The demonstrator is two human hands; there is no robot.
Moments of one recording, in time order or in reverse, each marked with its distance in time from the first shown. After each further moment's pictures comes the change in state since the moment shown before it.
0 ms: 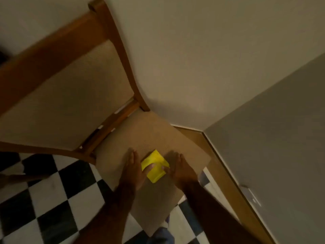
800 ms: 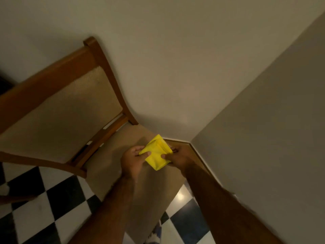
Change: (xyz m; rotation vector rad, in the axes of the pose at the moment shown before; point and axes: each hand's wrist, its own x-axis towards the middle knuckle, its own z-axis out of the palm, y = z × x) left_hand -0.010 0.100 -0.057 -0.881 0.133 -0.087; right_hand -0.024 -0.027 -0.112 0.752 0.116 0.134
